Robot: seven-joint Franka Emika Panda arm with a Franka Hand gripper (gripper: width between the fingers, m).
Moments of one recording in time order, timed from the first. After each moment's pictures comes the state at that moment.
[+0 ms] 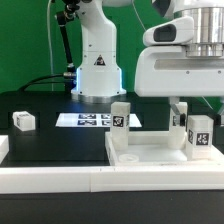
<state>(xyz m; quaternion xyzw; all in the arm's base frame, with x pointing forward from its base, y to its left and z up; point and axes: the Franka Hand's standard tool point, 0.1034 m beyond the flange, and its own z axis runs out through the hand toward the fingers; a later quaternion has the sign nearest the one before) 0.623 0.115 0.083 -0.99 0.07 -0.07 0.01</state>
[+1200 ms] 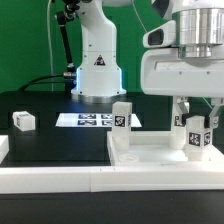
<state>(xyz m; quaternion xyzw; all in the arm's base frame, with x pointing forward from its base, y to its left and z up) 0.621 0.114 0.082 -0.88 0.46 -0.06 0.04</state>
